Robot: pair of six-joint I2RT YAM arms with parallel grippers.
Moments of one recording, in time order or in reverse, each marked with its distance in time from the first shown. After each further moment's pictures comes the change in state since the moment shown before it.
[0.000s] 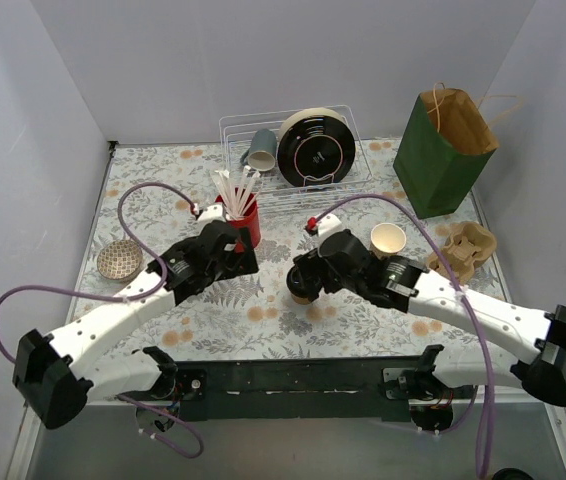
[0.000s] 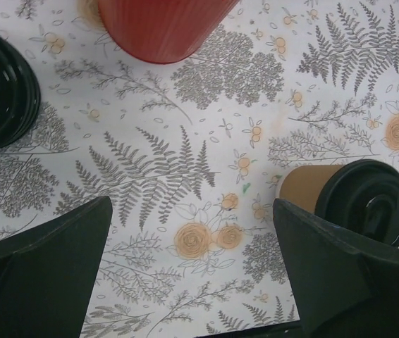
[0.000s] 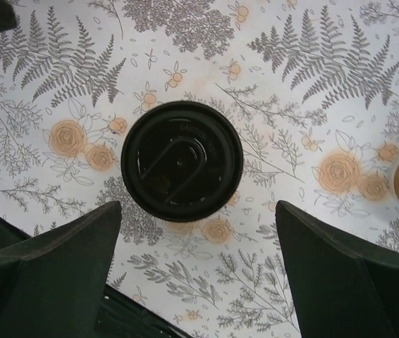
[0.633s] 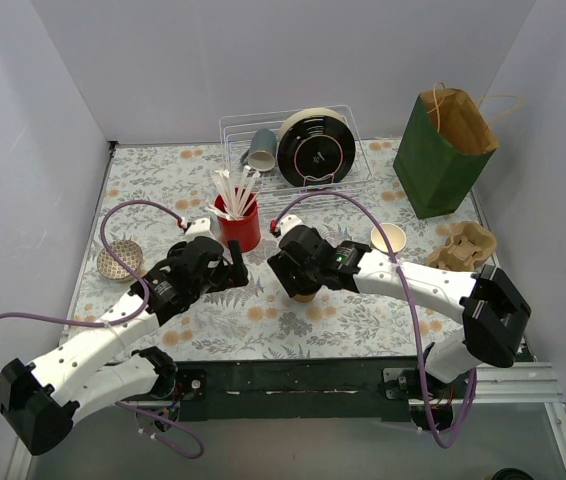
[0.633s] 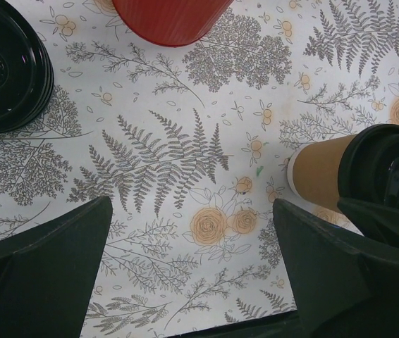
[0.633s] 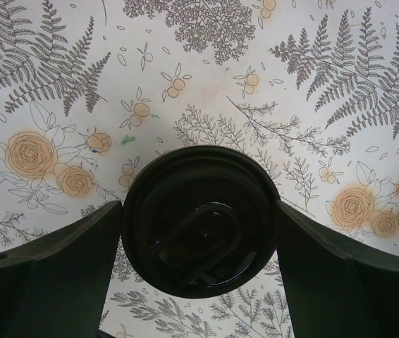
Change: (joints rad) left arm 0.018 -0.202 -0.163 0.024 0.026 0.025; right arm 0.000 0.380 0.162 0.036 -0.011 -0.090
